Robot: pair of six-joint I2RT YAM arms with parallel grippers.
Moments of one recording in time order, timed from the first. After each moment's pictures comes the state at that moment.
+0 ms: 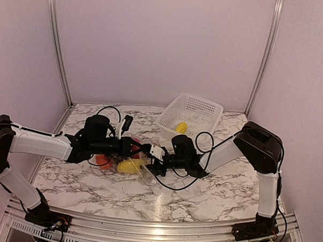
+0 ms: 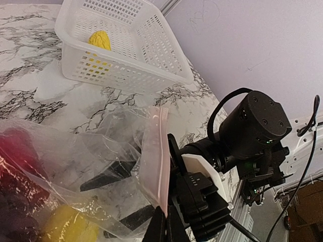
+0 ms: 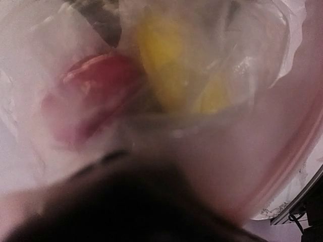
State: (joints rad) left arm -0.76 1.51 0.75 0.37 0.37 -0.60; right arm 0.87 2.07 0.99 0.68 -0.43 -0.37
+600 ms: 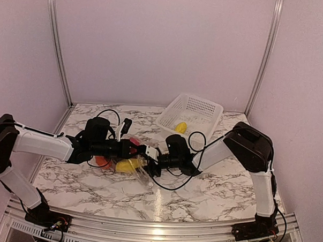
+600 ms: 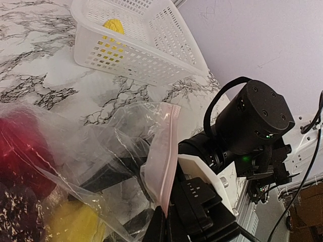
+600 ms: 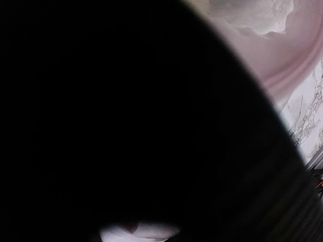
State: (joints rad) left arm -0.75 1.54 0.73 0.37 0.38 -0.61; right arm 0.87 2.19 1.11 0.68 -0.56 -0.36
